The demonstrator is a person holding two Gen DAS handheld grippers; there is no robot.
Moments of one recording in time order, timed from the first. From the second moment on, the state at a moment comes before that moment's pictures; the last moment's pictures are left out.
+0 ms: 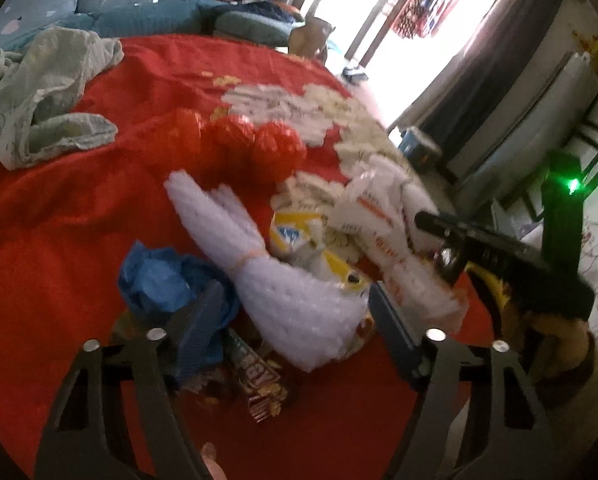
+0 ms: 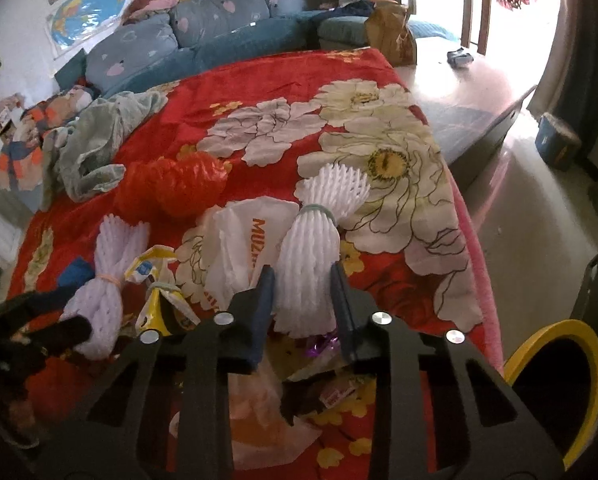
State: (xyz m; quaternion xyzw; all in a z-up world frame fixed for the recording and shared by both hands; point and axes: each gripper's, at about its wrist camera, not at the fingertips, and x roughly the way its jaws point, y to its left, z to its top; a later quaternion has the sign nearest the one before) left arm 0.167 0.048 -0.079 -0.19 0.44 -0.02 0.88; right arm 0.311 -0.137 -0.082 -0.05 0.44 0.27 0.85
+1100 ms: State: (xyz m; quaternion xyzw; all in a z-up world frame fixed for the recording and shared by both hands) left arm 0.132 -0.006 0.017 -0.13 0.29 -0.11 0.94; right arm 0.243 -0.224 -0.005 0.06 0.31 0.25 0.91
